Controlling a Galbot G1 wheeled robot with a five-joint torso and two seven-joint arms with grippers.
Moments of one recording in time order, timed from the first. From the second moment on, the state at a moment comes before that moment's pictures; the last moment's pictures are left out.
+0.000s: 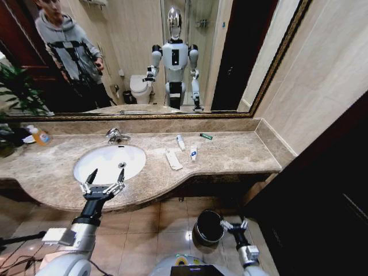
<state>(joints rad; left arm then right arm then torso) 1.84 -1.36 -0.82 -2.47 -0.37 0.04 0.05 -1.73 1.40 0.52 1.85 0.12 0.38 0.04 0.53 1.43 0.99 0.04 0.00</state>
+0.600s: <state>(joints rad) 1.84 -1.36 -0.82 -2.47 -0.37 0.04 0.05 -1.32 1.47 0.23 1.93 0.02 -0.01 0.03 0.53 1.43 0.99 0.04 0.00</state>
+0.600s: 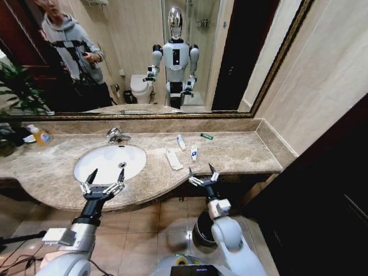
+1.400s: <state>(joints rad) 1.84 -1.36 -0.82 -2.47 -0.37 0.04 0.05 -0.98 1.47 0.20 1.54 0.06 -0.10 0.08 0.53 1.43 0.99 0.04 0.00</state>
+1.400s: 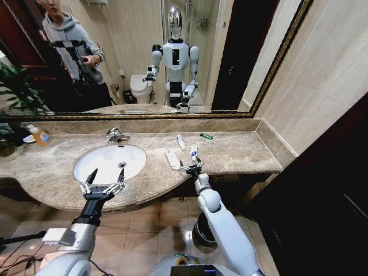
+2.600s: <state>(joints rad) 1.84 -1.36 -0.82 -2.47 -0.37 0.04 0.05 -0.98 1.42 0.26 1.59 0.10 -0.06 0.05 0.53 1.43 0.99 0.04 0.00</state>
